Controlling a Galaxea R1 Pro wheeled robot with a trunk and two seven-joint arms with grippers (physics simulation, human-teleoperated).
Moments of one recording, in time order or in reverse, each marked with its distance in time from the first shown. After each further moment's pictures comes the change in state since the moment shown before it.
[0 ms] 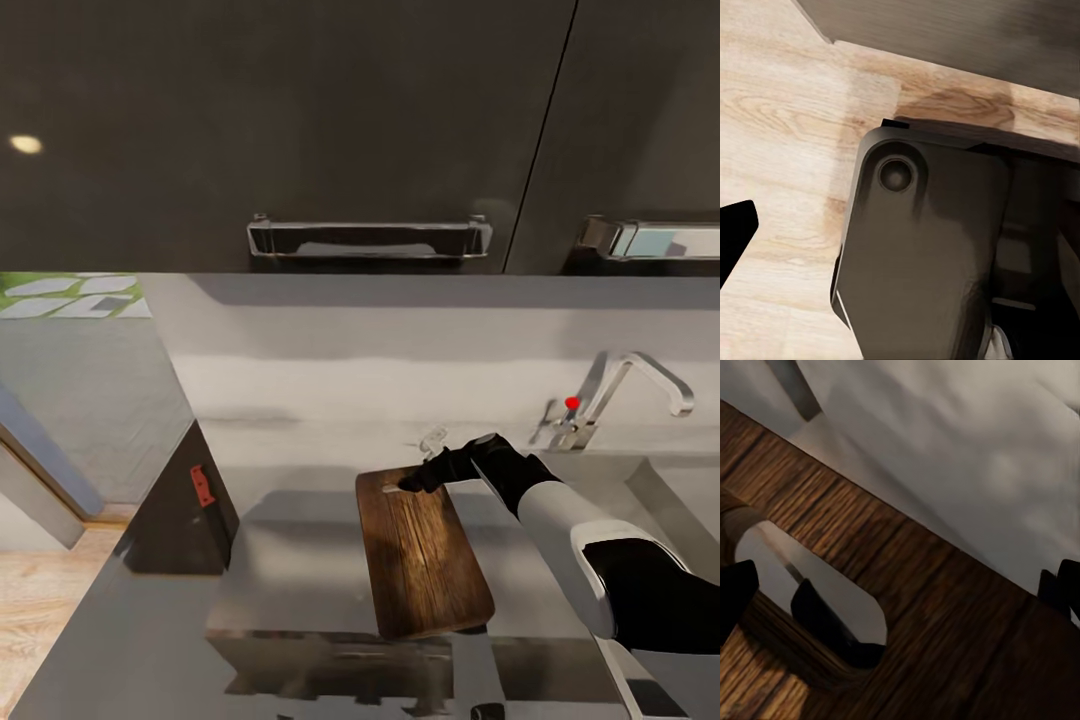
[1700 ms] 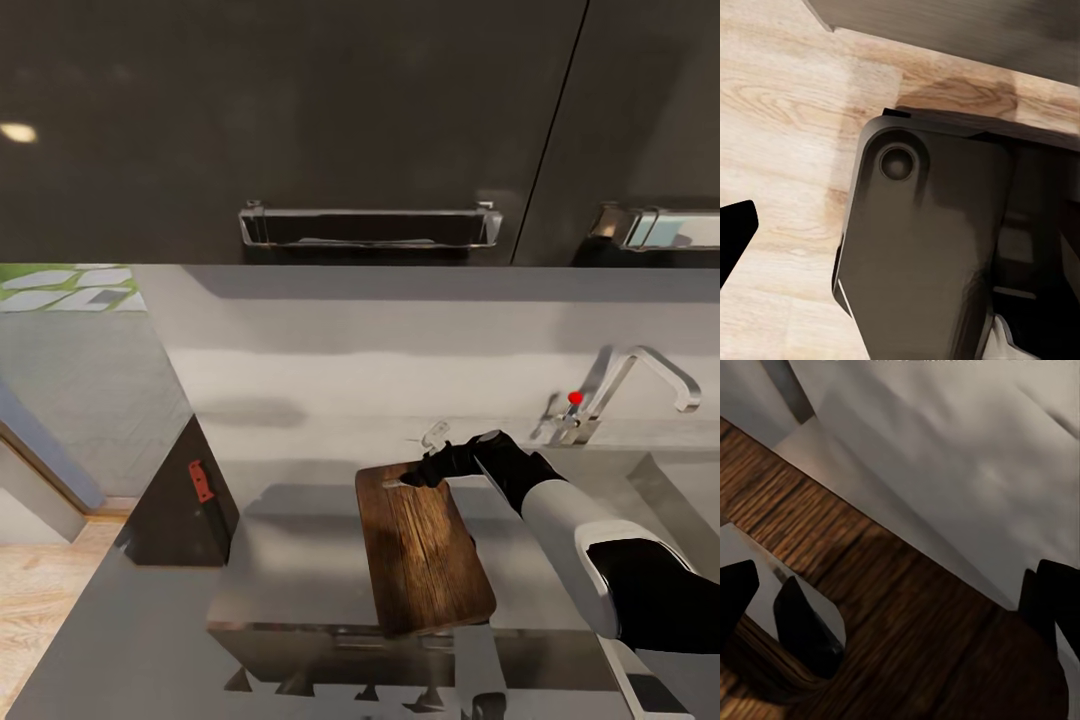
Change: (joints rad) left arm 0.000 -0.001 -0.001 0.000 0.000 0.000 0.000; right arm 0.000 -0.013 0.008 -0.025 0.004 -0.044 -0.001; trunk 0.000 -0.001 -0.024
